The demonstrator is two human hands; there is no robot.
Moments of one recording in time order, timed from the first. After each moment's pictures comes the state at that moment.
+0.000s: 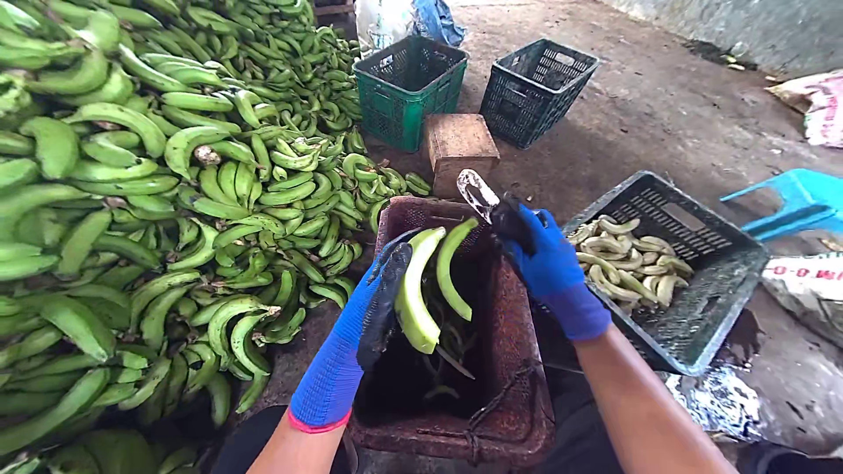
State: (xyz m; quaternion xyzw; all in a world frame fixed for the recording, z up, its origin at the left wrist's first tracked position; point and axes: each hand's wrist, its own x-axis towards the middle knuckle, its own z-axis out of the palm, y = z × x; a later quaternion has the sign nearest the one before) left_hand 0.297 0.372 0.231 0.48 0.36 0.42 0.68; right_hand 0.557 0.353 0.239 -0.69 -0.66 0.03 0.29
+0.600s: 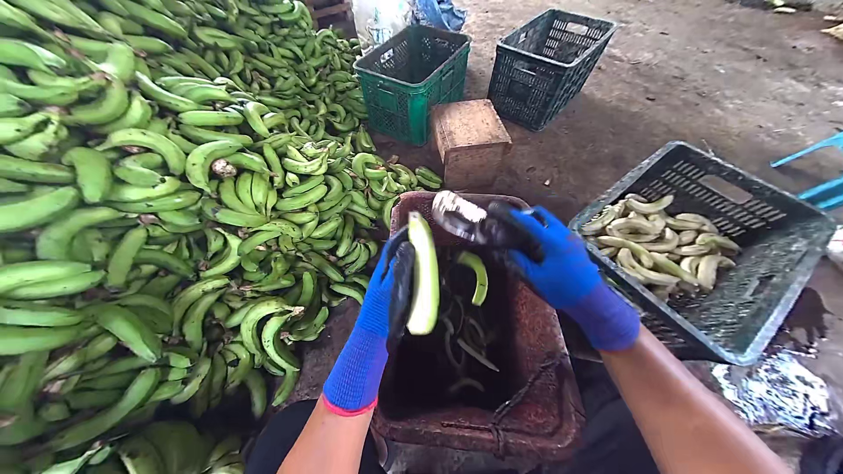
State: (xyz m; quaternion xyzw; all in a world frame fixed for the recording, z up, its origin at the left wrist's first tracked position) left_hand 0.305 0.375 0.226 0.53 0.44 0.45 0.57; right_hand 0.551 0.347 0.232 -0.59 -0.73 0.05 0.34
